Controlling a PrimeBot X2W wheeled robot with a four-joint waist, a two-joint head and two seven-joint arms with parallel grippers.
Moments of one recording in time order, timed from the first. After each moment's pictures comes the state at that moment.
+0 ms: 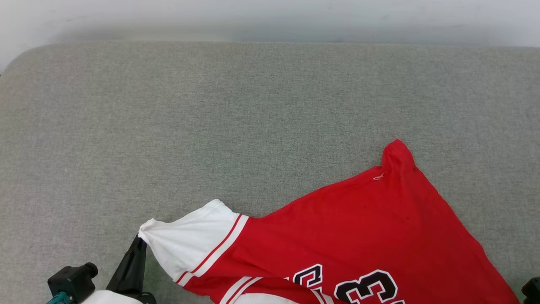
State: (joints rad) left arm 0.08 0.32 -0.15 0.13 -0.64 -0.07 -0.25; right arm 0.26 -0.62 0.05 0.00 0.69 0.13 0.84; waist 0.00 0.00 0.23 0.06
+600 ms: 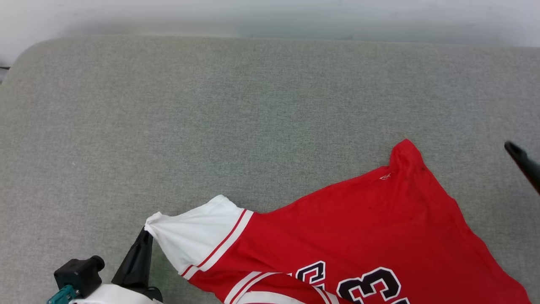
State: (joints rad) left arm 0.07 0.34 -0.18 0.08 -0.62 -0.05 -0.23; right arm -0.19 -0.64 -0.06 -0.23 0.63 0.13 0.66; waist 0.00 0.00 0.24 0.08
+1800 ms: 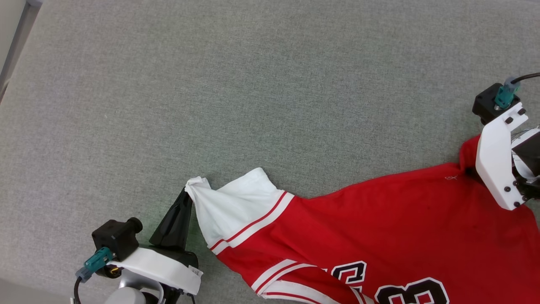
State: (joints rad) left arm -0.11 0.27 -0.28 0.12 -0.59 -0.10 -0.25; right arm -0.74 -0.76 0.68 0.20 0.67 0.13 1.02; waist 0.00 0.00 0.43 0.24
